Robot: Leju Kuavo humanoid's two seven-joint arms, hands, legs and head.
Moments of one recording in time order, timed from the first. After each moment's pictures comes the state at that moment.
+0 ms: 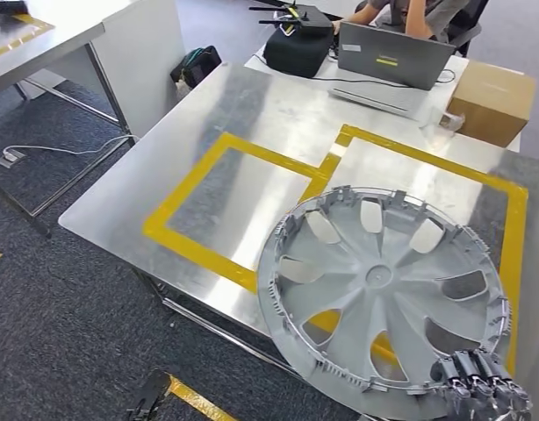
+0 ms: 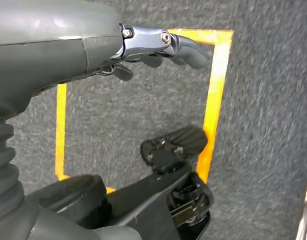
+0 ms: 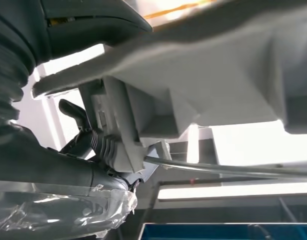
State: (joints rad) left arm -0.12 -0.08 -0.24 -0.23 -0.09 0.16 -0.27; right arm 0.66 0.20 -0.02 -2.11 1.57 -0.67 -0.19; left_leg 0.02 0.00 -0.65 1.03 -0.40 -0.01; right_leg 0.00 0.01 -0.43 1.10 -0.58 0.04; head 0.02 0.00
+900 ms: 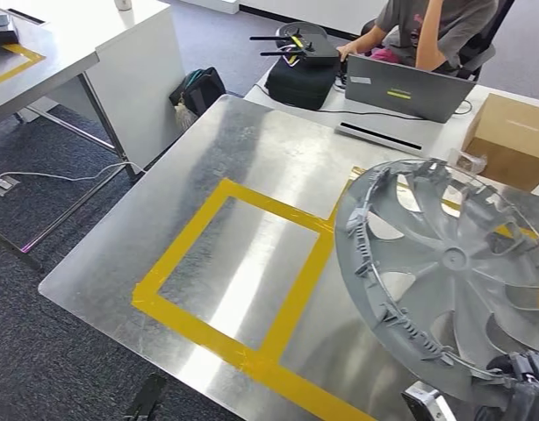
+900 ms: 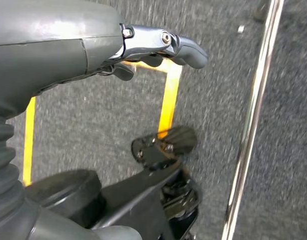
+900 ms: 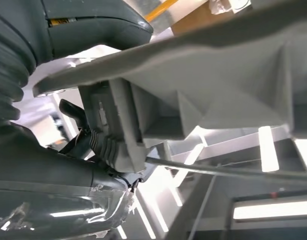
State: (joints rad) left arm -0.10 -0.09 -0.17 -0.23 -0.12 0.17 -0.30; right arm 0.61 0.29 -0.17 -2.11 1.32 -0.67 -0.14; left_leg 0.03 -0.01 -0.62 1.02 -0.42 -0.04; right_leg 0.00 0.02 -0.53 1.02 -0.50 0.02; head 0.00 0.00
